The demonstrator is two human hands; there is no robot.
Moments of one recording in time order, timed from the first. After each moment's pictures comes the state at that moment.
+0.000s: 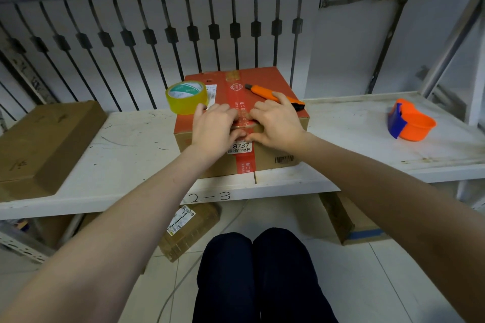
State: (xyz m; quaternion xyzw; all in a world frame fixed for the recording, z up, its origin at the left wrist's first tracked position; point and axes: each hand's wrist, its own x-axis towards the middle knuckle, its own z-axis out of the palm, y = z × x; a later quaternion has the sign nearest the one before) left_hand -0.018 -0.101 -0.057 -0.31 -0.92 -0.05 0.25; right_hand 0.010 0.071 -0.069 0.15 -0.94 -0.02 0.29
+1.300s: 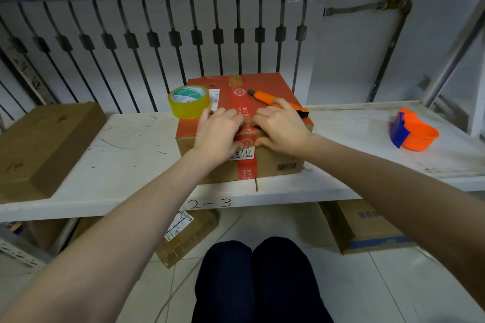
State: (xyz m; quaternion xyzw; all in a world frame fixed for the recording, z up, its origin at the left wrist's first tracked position) left_hand -0.019 -0.102 -0.053 -0.34 -0.92 -0.03 0.22; right_hand 0.011 0.073 -0.053 0.19 -0.95 -0.08 0.24
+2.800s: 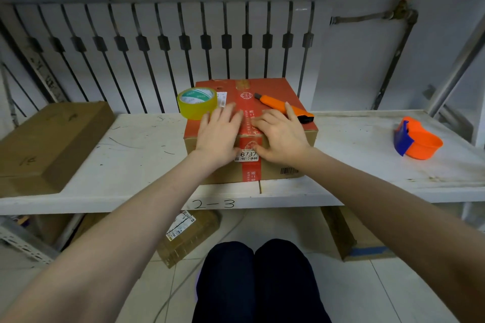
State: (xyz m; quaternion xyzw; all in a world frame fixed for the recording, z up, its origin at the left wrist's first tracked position) left_hand -0.024 -0.107 -0.058 -0.27 -0.95 -0.02 0.18; right_hand 0.012 0.062 -0.070 0.13 -0.95 -0.04 0.27
